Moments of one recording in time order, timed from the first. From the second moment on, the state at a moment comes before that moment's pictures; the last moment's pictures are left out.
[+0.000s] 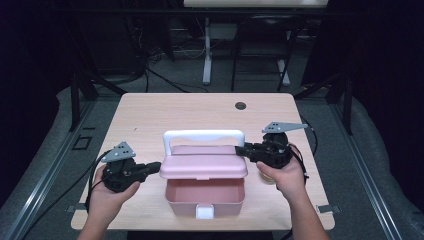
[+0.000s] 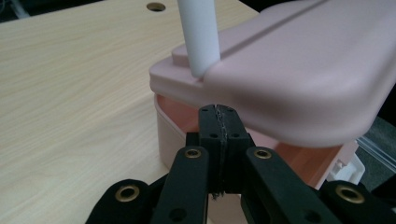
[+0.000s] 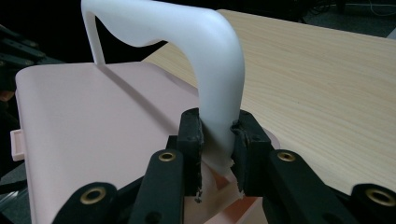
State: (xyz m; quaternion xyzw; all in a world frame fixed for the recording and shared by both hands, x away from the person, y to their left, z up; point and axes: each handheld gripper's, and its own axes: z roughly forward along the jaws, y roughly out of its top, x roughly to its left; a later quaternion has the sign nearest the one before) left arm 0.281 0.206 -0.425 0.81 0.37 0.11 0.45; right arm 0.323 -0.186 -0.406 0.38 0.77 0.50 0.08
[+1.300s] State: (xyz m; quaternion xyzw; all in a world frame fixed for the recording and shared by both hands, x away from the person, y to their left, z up) left arm 0.274 0.178 -0.430 0.82 0.33 0.07 0.46; right arm 0.327 -0.188 -0.410 0.40 0.76 0.51 0.07
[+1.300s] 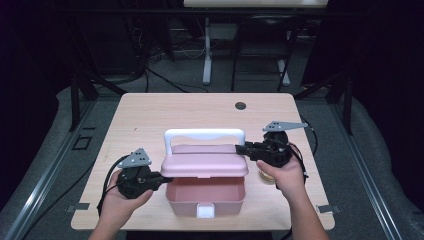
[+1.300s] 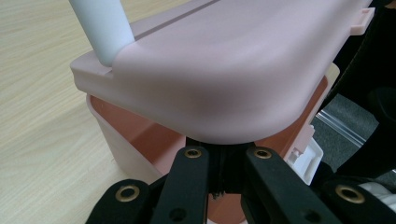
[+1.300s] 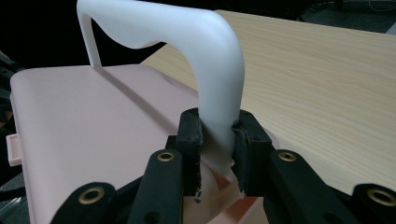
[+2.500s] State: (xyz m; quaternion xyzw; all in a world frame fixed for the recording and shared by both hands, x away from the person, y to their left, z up) left arm 0.294 0.178 -0.407 0.81 0.33 0.09 0.48; right arm 0.291 -0.215 -0.398 0.41 0.73 0.53 0.13
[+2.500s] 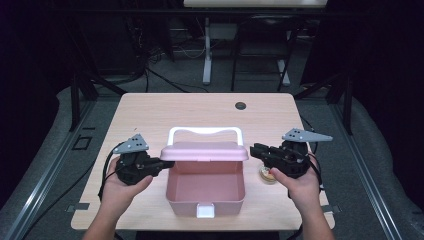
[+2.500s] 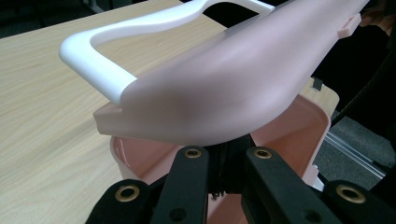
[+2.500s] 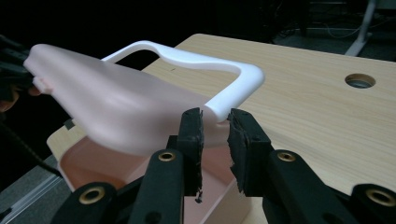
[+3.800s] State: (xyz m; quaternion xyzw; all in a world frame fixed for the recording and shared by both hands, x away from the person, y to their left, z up) left arm 0.322 0.175 -0.385 0.80 0.34 0.10 0.48; right arm 0.257 -0.175 -0.474 0.36 0.80 0.47 0.08
